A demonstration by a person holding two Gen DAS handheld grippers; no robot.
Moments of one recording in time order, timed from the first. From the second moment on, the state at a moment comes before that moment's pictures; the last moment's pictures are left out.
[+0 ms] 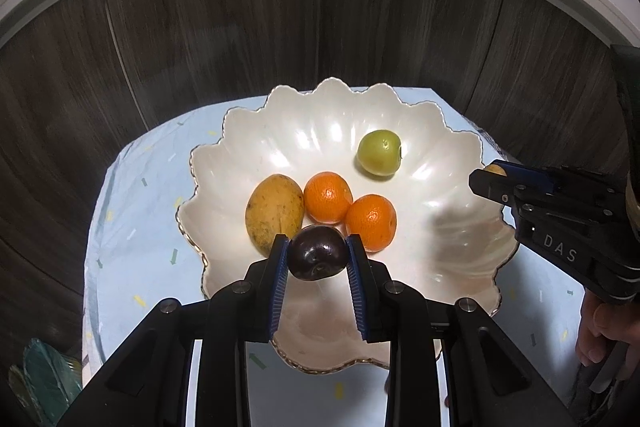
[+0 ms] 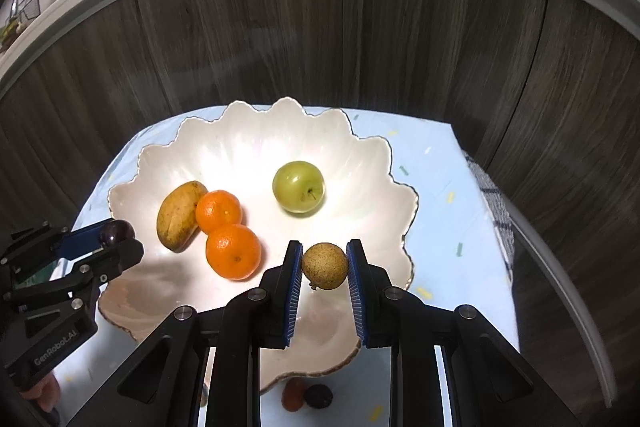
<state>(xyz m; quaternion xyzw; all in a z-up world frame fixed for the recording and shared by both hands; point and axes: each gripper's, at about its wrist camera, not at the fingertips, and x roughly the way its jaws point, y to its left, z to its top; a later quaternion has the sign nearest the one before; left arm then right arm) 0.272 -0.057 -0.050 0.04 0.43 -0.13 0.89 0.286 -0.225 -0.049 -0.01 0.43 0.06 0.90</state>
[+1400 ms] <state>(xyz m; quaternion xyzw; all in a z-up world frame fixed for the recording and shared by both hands) 0.228 -0.056 0.000 0.05 0.38 -0.09 0.92 0.237 -0.234 0.004 -0.02 0.35 0.03 0.93</state>
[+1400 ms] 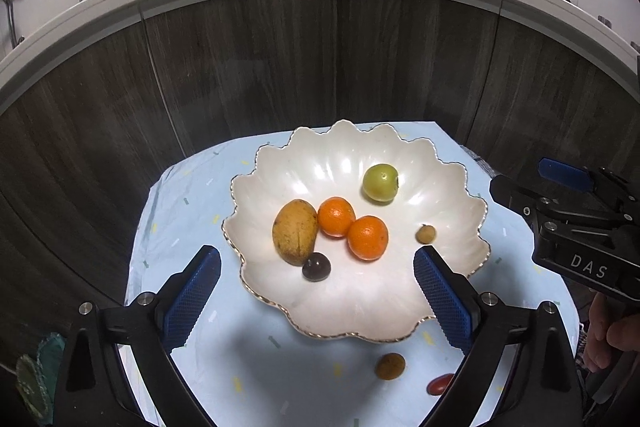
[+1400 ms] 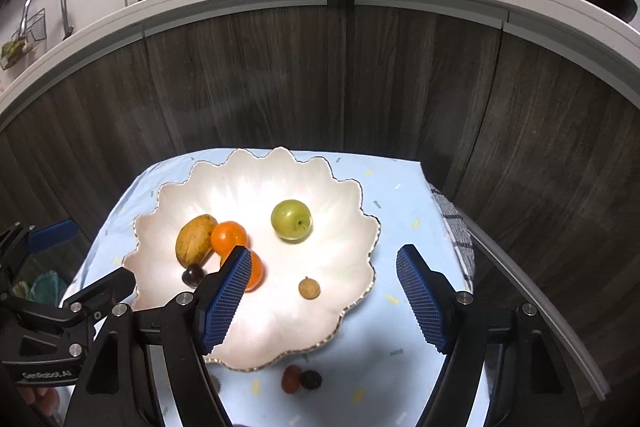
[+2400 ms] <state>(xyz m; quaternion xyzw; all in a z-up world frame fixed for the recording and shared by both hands) 0.170 -0.073 -0.012 0.07 0.37 -0.09 0.92 0.191 -0.244 -0.017 -0.05 0.36 0.05 0.93</state>
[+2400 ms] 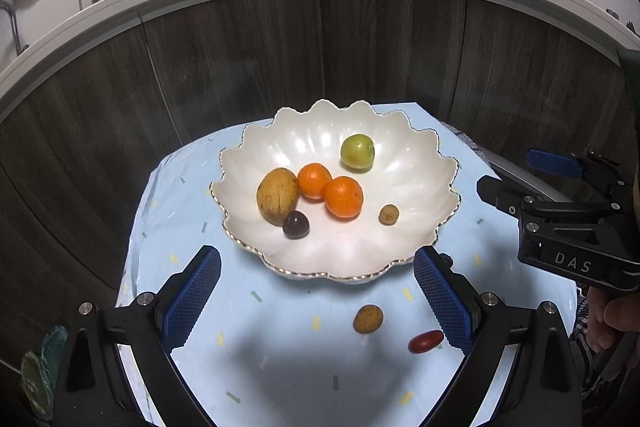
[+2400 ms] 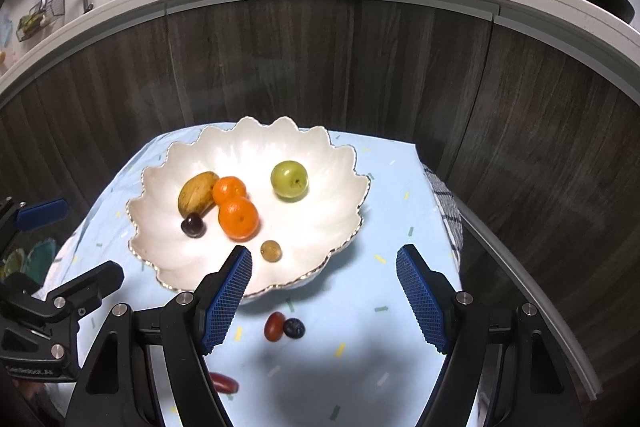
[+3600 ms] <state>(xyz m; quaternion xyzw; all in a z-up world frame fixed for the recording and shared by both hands) 0.158 -0.099 -0.089 0.05 0.43 -0.09 0.90 0.197 -0.250 -0.104 -0.07 0.43 0.14 0.89</state>
